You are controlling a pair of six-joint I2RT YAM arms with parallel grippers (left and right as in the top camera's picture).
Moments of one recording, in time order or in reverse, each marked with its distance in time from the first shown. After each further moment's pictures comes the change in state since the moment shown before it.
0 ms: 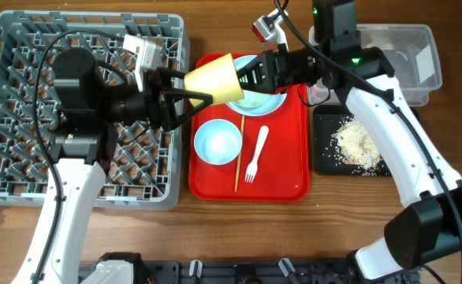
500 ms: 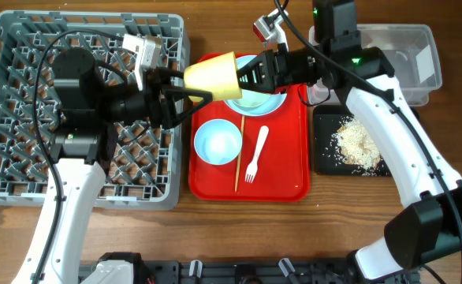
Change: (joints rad) left arm 0.000 0.000 0.000 0.003 -0.019 -0.017; right arm -0.001 0.000 0.000 0.000 0.010 0.008
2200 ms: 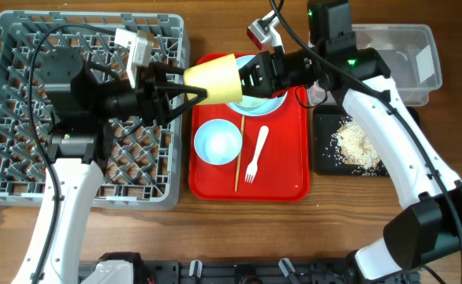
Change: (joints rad) left arm 0.024 0.001 0.000 0.137 0.060 -0.048; right arm 0.021 0.000 0.000 -0.003 -0.040 0.011
